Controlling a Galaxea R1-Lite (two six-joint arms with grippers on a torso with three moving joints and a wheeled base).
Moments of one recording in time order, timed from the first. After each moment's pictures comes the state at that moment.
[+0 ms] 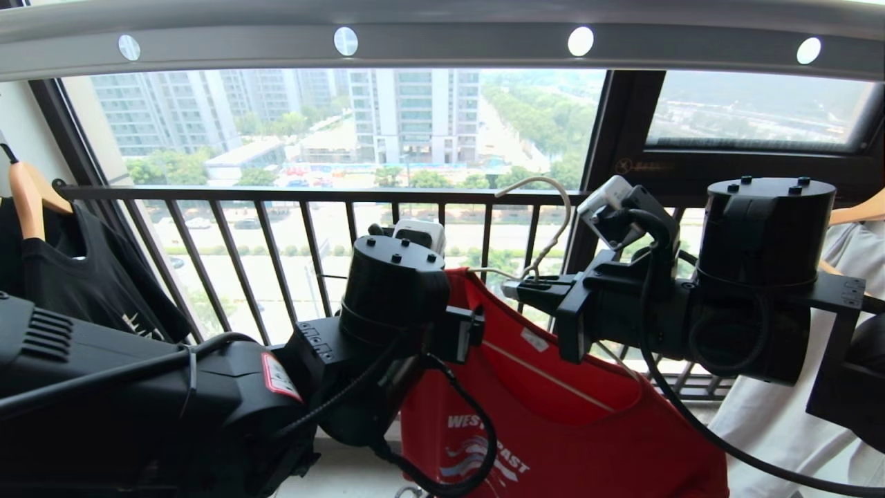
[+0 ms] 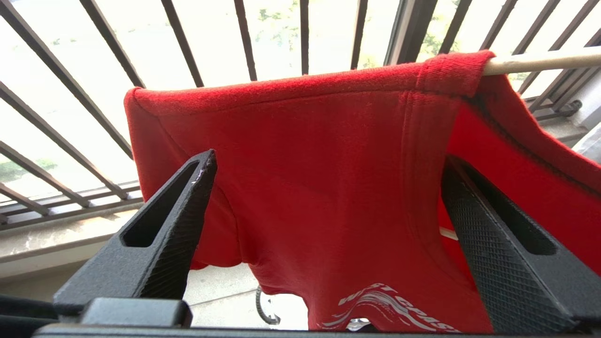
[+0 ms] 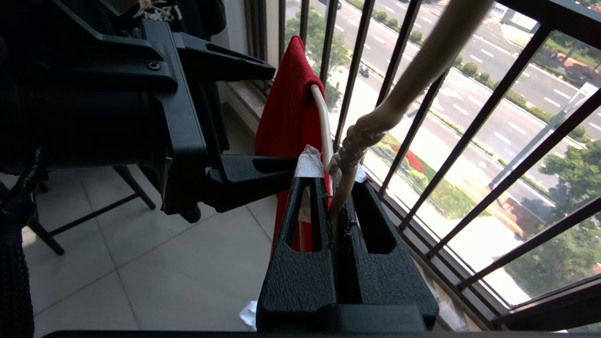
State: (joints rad) left arm -0.88 1.78 -0.99 -0.52 0.55 -0.16; right arm 0.61 1.60 -0.88 -0.55 0.24 -0.12
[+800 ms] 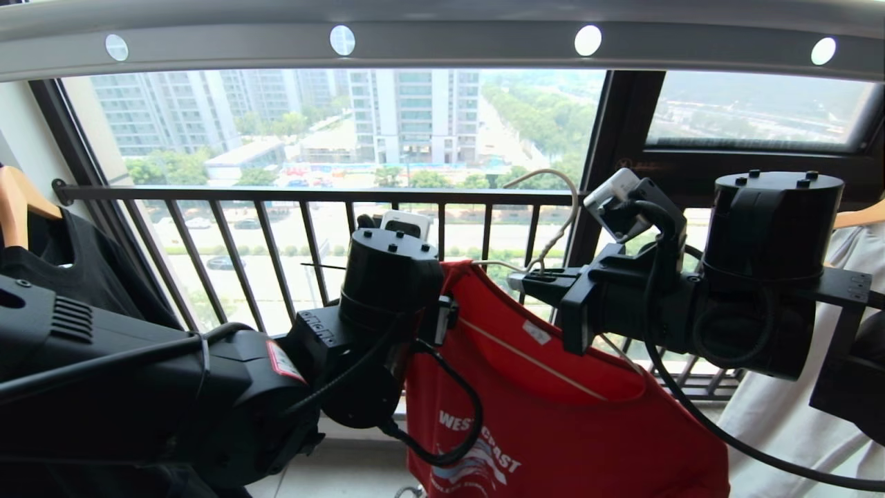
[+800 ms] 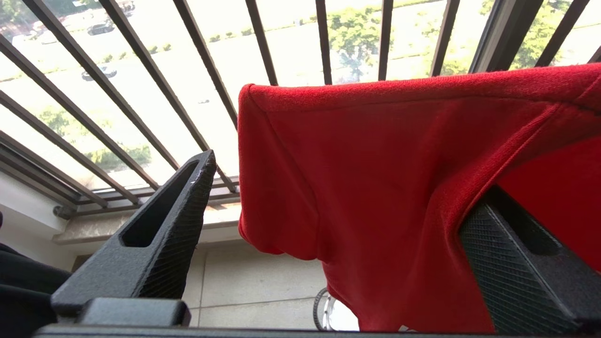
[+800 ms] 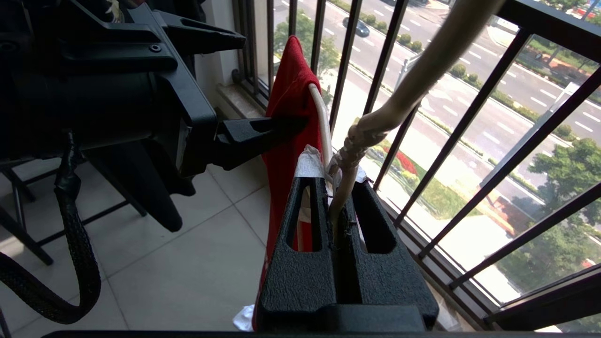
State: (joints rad) left arm -0.84 1.80 -1.01 -0.52 0.71 -0.08; right arm 0.59 1.59 -0.89 -0.55 0.22 -0.12
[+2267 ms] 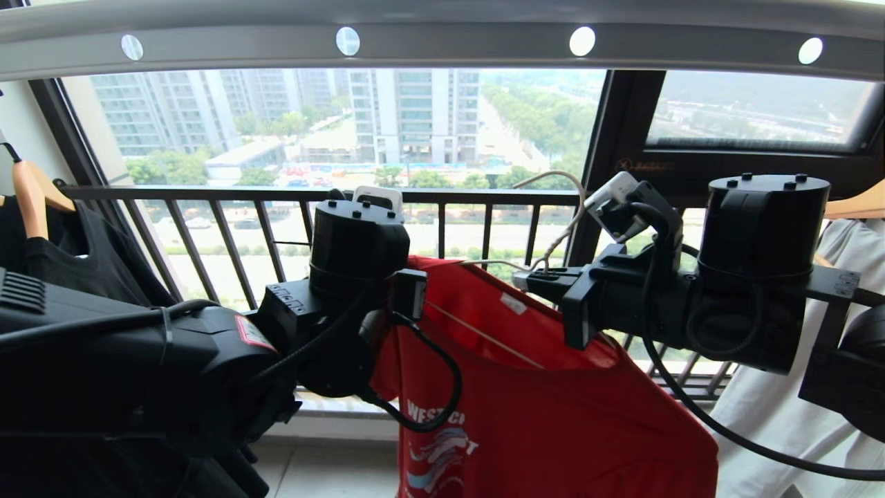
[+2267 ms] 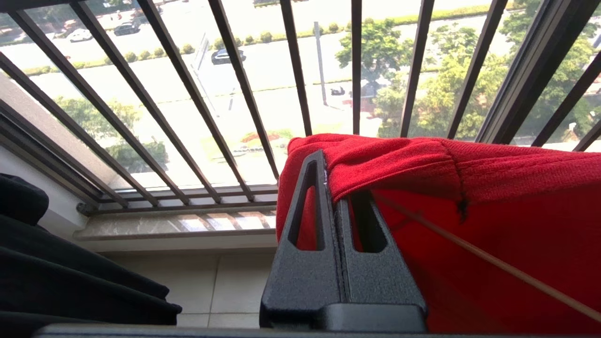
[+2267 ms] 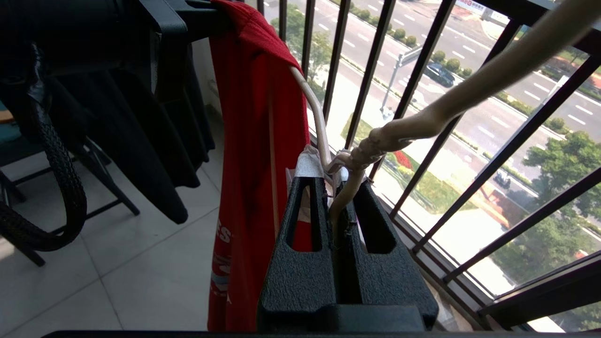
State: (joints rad) left arm -0.76 1.77 -1.04 -0.51 0.71 -0.05; right arm 0.56 1.61 -0.89 -0.55 0.22 -0.13
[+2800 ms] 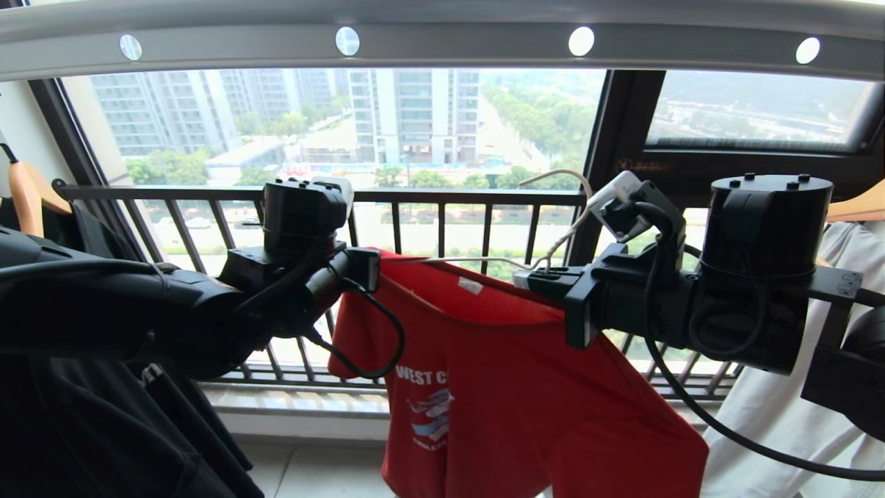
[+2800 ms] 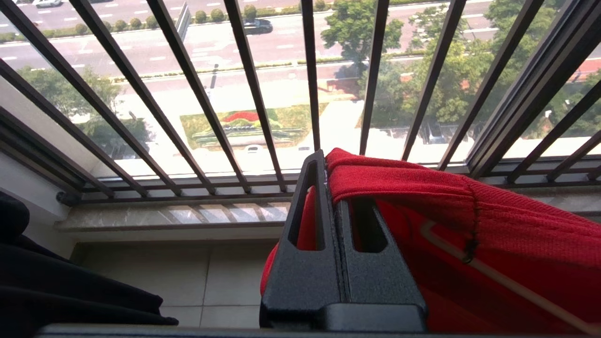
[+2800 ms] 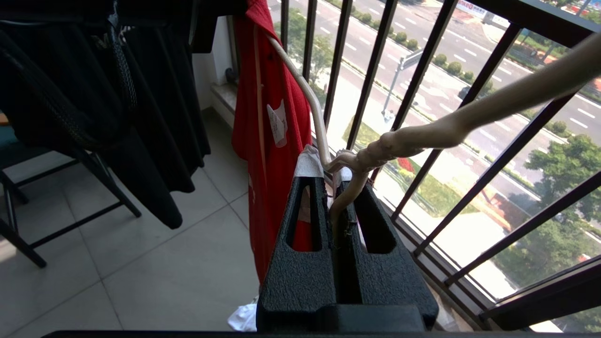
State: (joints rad) left arm -0.52 1.82 -1.09 -0.48 0.45 -0.06; right arm 0.55 1.61 -0.89 -0.55 0.22 -0.13
